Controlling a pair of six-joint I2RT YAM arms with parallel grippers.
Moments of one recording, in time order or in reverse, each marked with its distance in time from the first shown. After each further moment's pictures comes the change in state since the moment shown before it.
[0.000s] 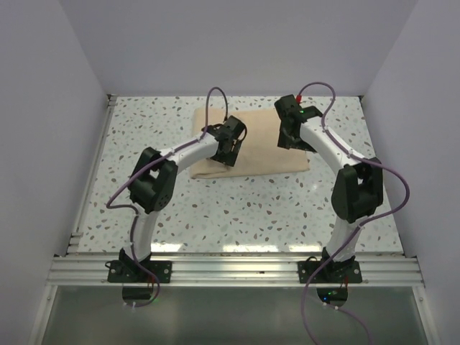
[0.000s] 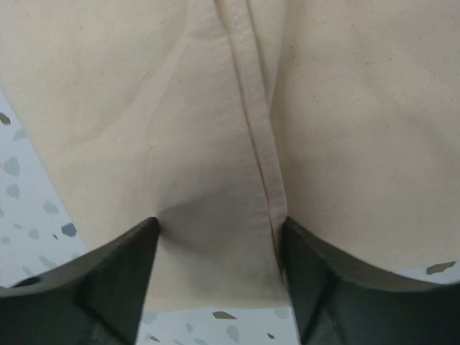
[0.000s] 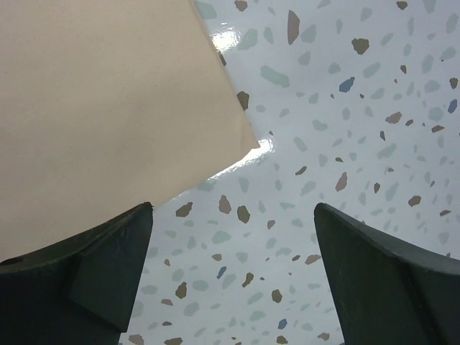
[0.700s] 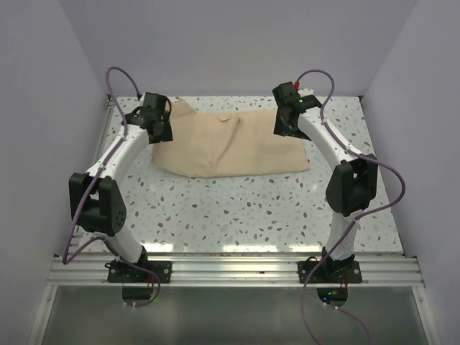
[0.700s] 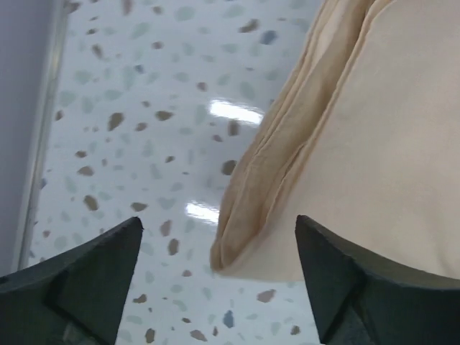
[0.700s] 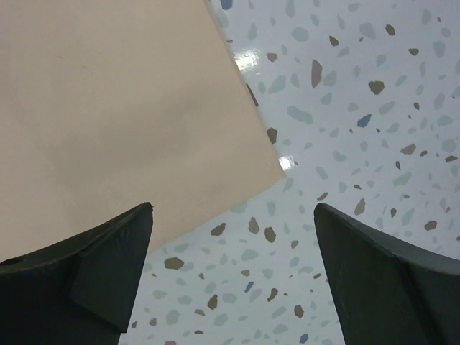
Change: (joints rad) left arm 0.358 -0.389 -0.185 -0.016 -0.074 -0.017; right arm 0.001 0.050 0.157 -0.035 -0.003 -0.006
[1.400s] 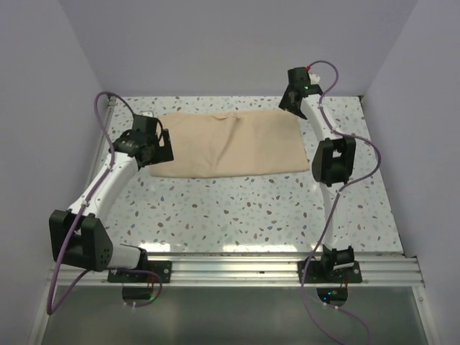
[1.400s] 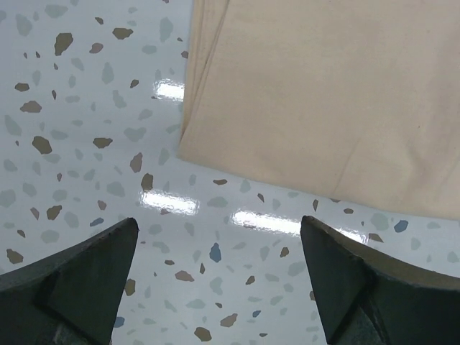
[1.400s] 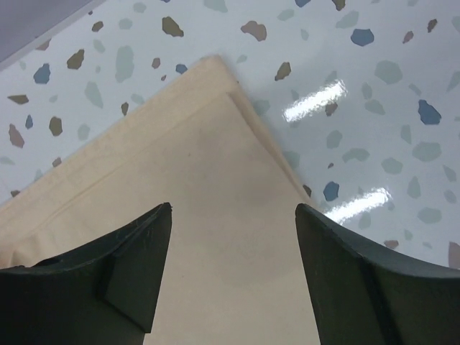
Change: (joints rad) left arm 0.093 -0.335 -0.338 0.027 0.193 -0.050; right arm -0.171 0.517 0.577 0.187 -0.208 0.013
